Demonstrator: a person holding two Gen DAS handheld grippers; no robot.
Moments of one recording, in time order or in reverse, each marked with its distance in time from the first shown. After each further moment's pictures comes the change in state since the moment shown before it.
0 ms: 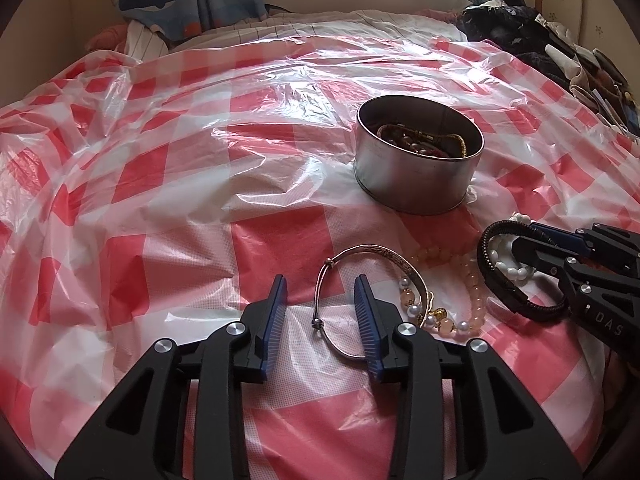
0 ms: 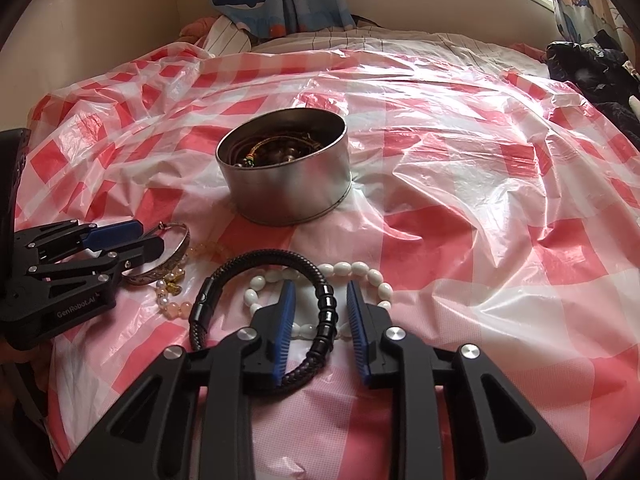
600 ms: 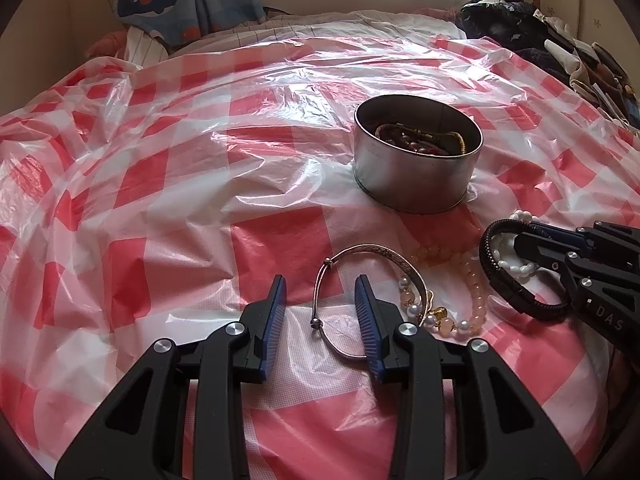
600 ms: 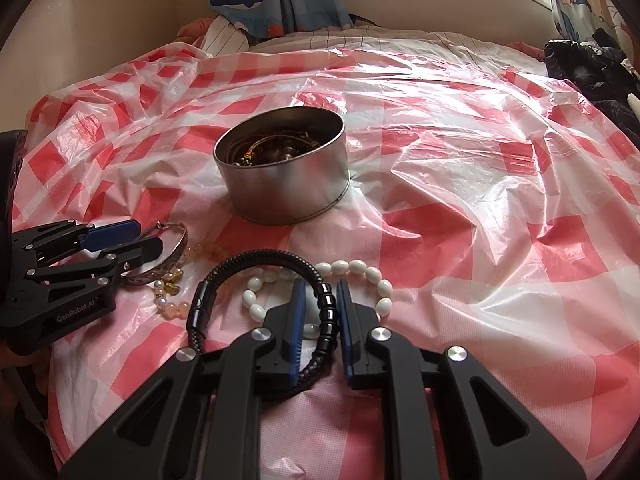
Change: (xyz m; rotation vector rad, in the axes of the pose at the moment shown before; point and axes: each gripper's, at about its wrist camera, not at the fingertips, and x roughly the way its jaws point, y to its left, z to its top) left arm 0.000 -0.002 0.000 0.021 -0.006 0.020; right arm 0.002 0.001 0.000 0.005 0.006 -0.008
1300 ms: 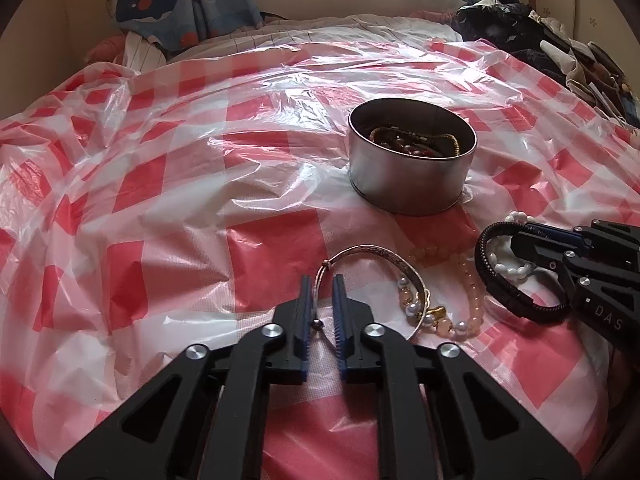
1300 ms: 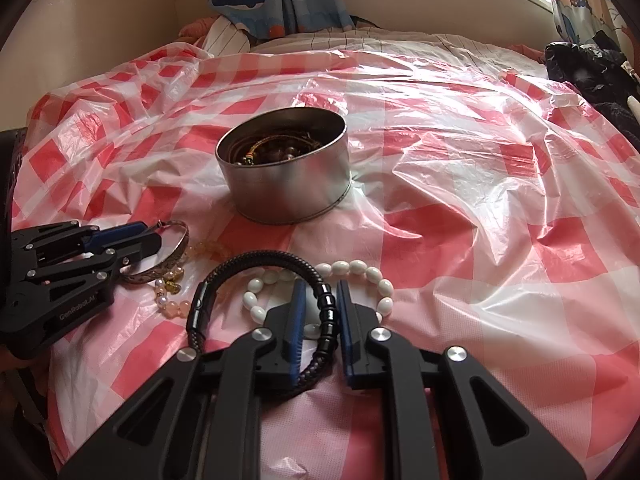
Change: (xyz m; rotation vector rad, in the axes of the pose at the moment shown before) left arm -0.002 -0.003 -0.001 0.007 -0.022 -0.009; right arm -0.001 0.003 -0.001 -0.005 -0.013 0.001
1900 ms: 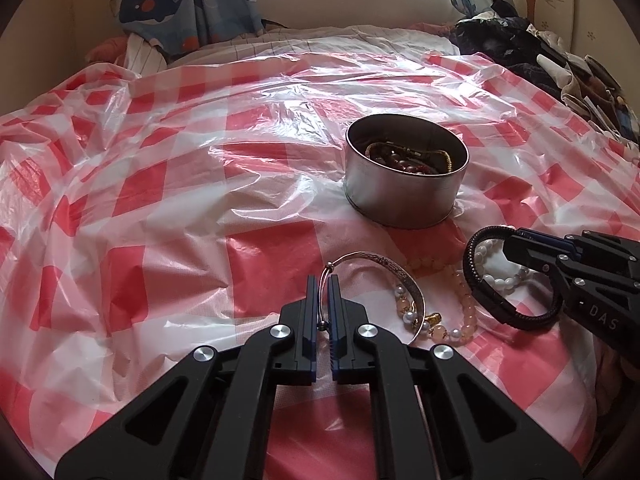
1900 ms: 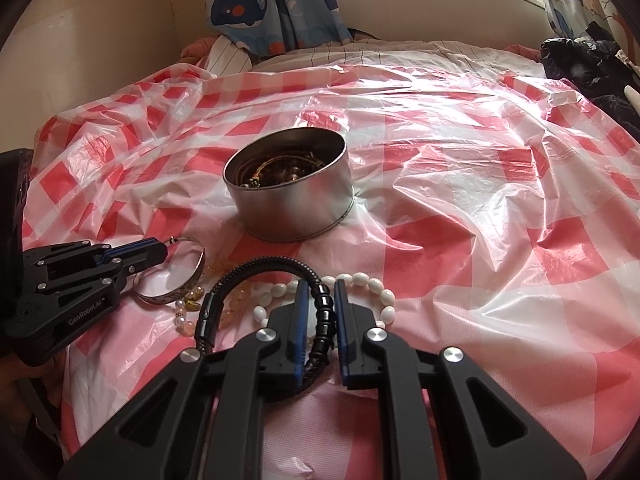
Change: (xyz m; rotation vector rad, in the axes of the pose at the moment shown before) left arm -0.006 0.002 0.002 -0.022 -0.032 -0.027; right arm -0.007 -0.006 0.002 0.040 -0.047 0.040
